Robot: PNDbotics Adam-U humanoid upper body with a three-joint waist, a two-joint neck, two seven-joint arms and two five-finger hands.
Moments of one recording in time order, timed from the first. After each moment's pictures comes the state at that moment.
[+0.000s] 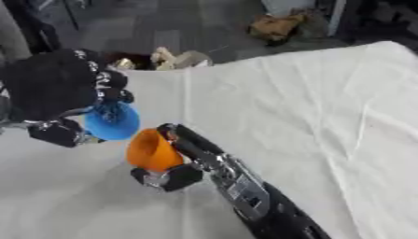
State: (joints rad) left arm -0.88 0.55 -0.52 -1.76 -1.23 -0.42 -0.33; right arm -0.60 -0.17 0.46 -1.36 0.28 -0.31 0.20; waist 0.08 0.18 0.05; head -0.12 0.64
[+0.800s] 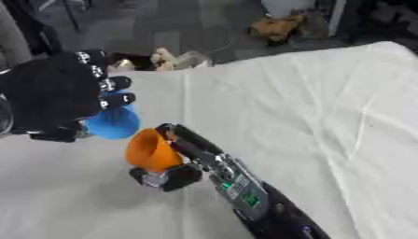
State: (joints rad) left arm -0.88 0.56 -0.54 -1.80 -1.46 -0.45 -0.20; right arm -0.60 -0.17 0.46 -1.36 0.28 -0.31 0.19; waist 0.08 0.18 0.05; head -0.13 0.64
